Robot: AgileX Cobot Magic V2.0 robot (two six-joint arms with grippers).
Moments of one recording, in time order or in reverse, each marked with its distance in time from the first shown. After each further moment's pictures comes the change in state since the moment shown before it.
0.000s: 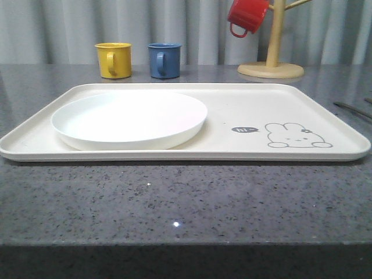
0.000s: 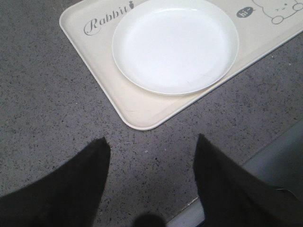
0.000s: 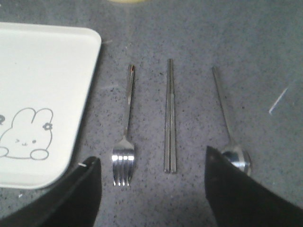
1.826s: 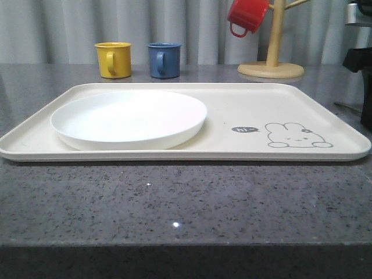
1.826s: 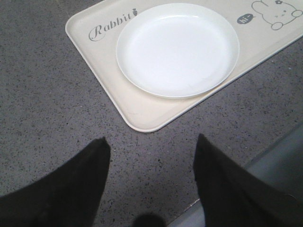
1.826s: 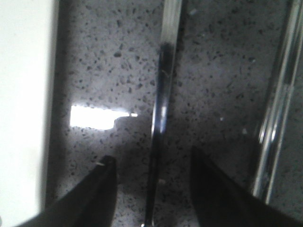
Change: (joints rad) left arm 0.000 -0.026 0.004 0.008 0.000 0.000; right arm 0.016 0.945 -0.468 0.132 0.225 -0.113
